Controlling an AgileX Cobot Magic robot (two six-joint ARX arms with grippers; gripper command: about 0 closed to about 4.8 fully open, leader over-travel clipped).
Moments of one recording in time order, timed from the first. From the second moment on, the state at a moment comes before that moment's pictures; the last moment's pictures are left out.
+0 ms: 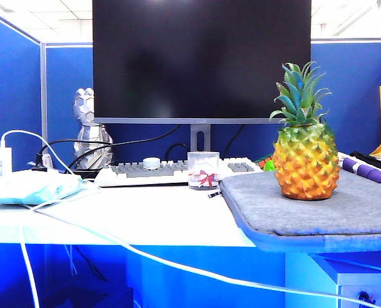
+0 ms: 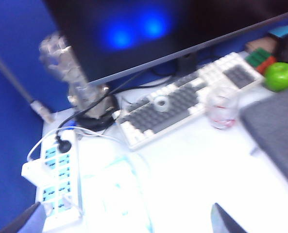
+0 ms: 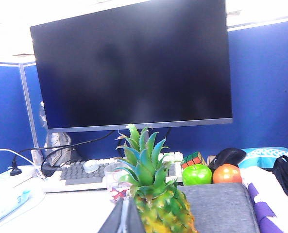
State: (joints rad) left arm -0.33 1.18 1.60 -0.74 -0.13 0.21; right arm 0.15 0.00 0.01 0.35 -0.08 0.15
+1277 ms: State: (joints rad) left arm -0.33 0.11 0.02 0.23 -0.22 0.01; right arm 0.15 0.00 0.01 0.32 -0.08 0.16
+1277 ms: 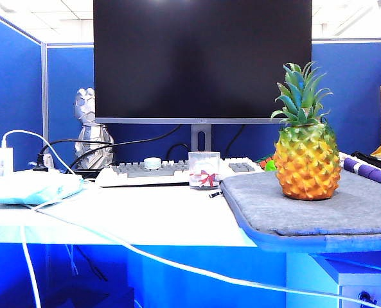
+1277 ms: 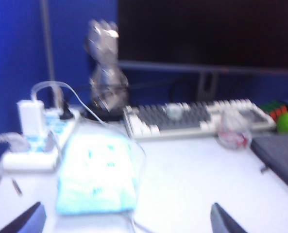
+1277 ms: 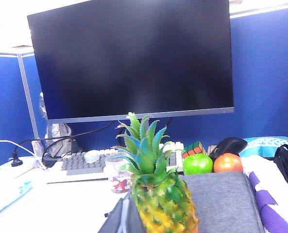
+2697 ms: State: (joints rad) left arm -0.33 0.10 0.01 0.15 -0.21 0.12; right arm 0.15 0.00 0.01 0.23 -0.05 0.15
